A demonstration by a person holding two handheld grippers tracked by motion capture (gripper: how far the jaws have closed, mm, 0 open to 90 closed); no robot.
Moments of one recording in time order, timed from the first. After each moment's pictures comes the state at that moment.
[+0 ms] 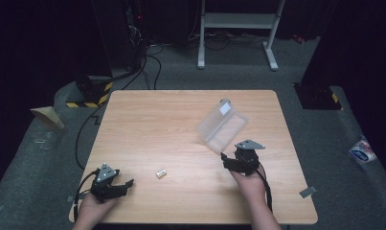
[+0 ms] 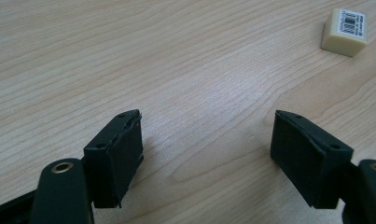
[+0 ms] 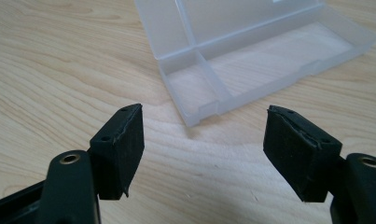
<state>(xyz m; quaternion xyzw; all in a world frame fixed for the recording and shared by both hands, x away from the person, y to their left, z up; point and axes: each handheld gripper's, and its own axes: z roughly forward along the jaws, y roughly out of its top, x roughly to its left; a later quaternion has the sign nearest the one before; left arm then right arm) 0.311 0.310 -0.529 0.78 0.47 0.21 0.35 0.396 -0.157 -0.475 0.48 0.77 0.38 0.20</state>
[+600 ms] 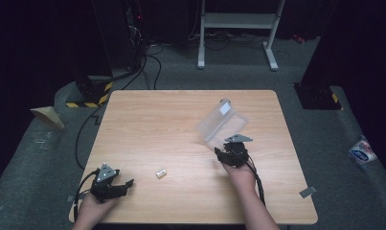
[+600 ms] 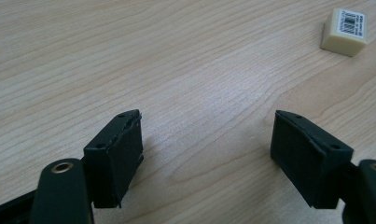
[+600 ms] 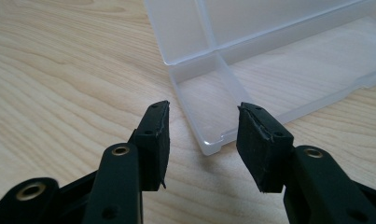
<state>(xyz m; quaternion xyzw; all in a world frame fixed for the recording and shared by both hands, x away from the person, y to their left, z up) 0.311 0.310 -0.529 0.79 0.46 0.21 0.35 0.428 -0.133 -0.494 0.47 0.78 0.37 0.18</state>
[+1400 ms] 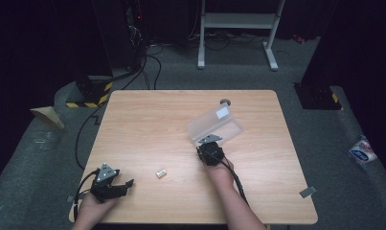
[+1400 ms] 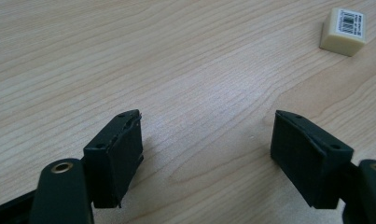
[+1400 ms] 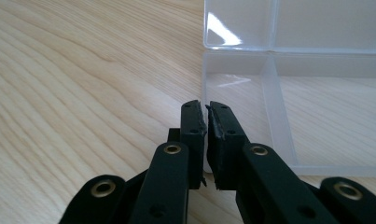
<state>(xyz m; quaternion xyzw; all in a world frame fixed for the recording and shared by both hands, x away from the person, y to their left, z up) 0.311 0.310 -0.529 0.79 0.46 0.21 0.35 0.440 -0.057 -0.514 0.41 0.83 0.35 0.18</state>
